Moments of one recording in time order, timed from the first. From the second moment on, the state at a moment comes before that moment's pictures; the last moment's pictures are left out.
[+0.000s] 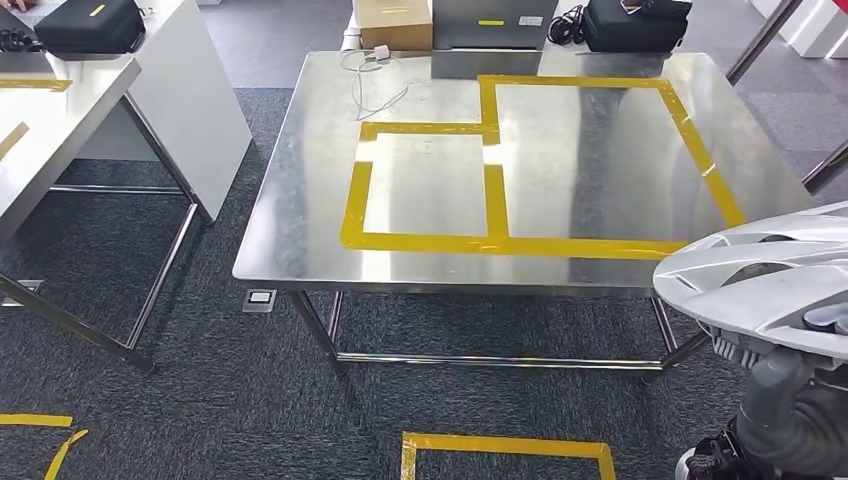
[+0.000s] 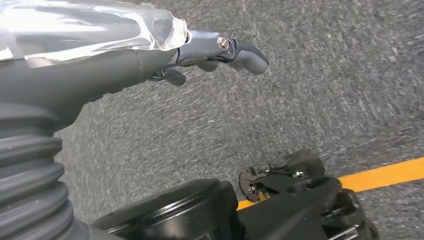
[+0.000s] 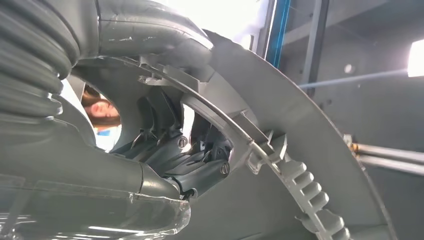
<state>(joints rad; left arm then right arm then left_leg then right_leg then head) -0.09 -0.15 0.09 -0.18 -0.56 0.23 -0.12 0.09 -0.01 0.04 -2.15 0.03 -0.02 -0.70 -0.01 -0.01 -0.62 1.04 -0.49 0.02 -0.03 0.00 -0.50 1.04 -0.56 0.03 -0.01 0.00</state>
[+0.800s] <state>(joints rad) -0.08 -0.15 0.09 -0.18 -0.55 0.25 -0.14 0.08 0.00 0.04 -2.14 0.03 0.00 -0.70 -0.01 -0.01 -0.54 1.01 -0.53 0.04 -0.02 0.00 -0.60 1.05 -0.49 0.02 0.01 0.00</state>
